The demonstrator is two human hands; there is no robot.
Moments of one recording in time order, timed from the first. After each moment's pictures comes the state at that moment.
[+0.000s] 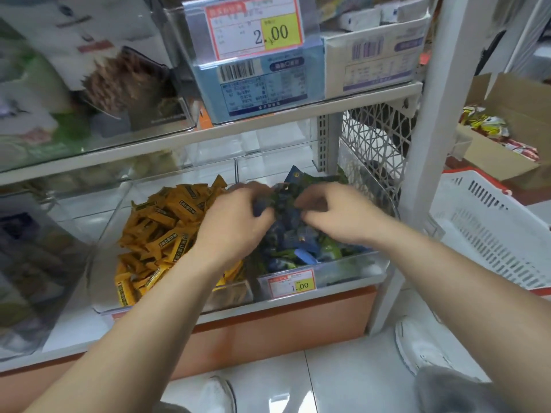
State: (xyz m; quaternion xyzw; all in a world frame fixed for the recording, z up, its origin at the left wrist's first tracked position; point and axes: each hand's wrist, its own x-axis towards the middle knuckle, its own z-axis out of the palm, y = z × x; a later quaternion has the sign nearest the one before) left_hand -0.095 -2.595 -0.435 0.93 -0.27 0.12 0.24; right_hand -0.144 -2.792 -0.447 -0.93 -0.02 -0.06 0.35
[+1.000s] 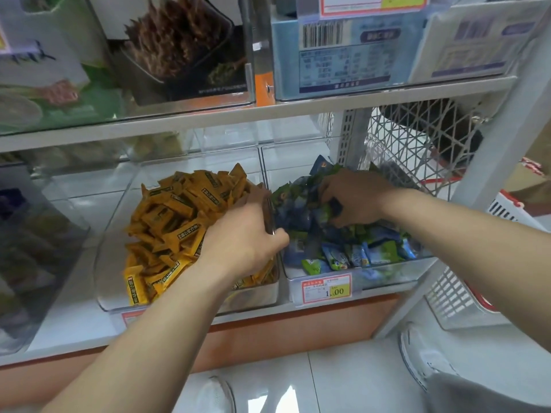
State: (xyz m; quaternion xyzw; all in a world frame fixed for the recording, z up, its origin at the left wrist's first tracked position) left_hand -0.077 -2.550 -0.469 0.95 -0.23 0.06 0.22; right_hand -0.059 -2.803 -0.466 -0.99 -0.13 0.05 -0.04
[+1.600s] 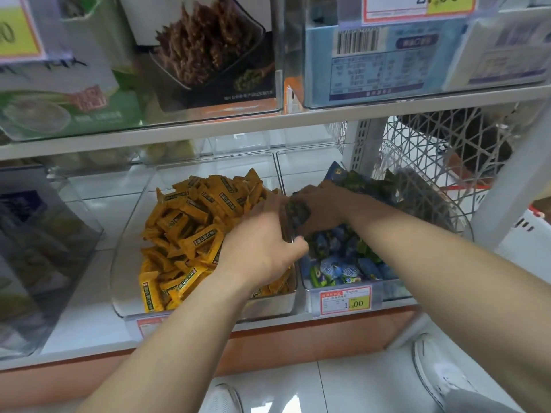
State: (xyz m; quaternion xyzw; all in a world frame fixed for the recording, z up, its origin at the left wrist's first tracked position) left_hand -0.075 -2.547 -0.472 0.93 -0.24 0.05 0.27; right_hand -0.007 -2.741 -0.484 -0.98 -0.07 0.18 -0.01
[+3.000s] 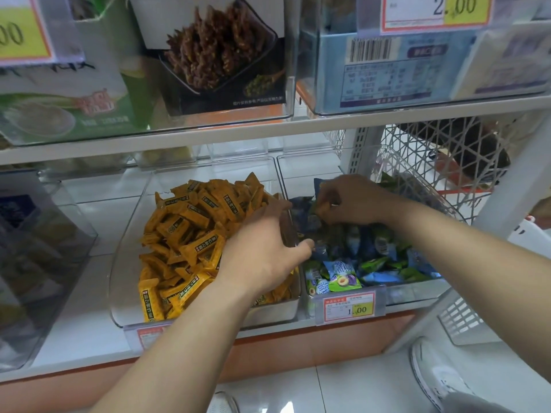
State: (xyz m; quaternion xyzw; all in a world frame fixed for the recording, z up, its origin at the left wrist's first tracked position) left_hand -0.074 -2.543 -0.470 0.93 -0.24 0.03 0.29; right_hand -0.041 -2.775 -0.459 -0.99 -0.07 0.02 0.15
